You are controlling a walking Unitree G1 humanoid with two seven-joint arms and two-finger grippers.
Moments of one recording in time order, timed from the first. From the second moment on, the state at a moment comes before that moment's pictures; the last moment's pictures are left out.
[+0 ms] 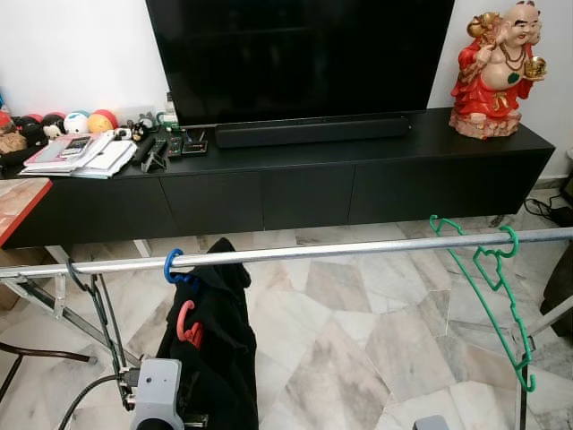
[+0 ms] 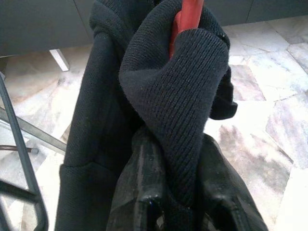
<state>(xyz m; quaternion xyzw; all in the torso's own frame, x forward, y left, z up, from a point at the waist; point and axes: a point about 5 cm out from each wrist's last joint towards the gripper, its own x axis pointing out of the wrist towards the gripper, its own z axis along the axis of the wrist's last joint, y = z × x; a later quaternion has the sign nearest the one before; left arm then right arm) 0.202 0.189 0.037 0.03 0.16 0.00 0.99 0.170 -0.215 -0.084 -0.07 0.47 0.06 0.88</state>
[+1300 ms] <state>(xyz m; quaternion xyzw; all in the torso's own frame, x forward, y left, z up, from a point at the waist) 0.207 0.185 0.040 0.02 0.15 0.00 0.99 0.170 -0.221 -0.082 -0.08 0.47 0.05 0.88</state>
